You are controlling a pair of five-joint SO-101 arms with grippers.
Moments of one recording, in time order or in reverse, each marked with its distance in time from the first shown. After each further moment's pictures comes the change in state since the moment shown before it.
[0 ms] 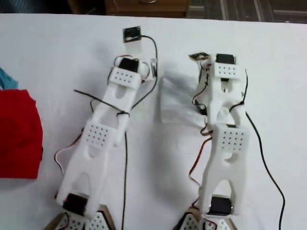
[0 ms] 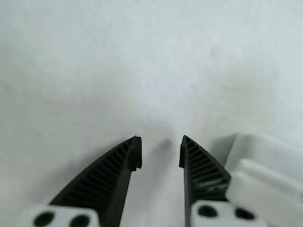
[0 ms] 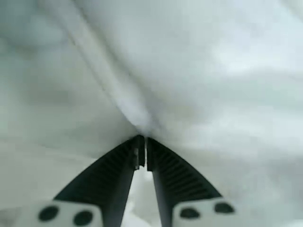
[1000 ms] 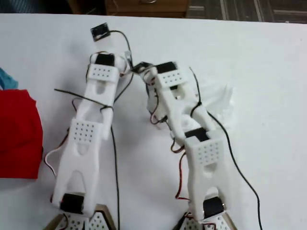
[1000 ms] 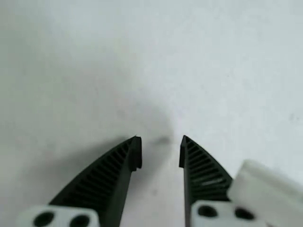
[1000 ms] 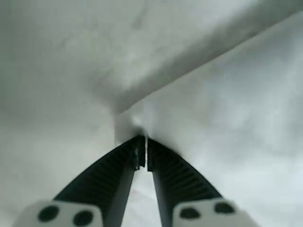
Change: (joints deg) left arm -9.3 0.0 0.0 0.4 5.2; right arm -23.9 -9.7 19.1 -9.2 -2.5
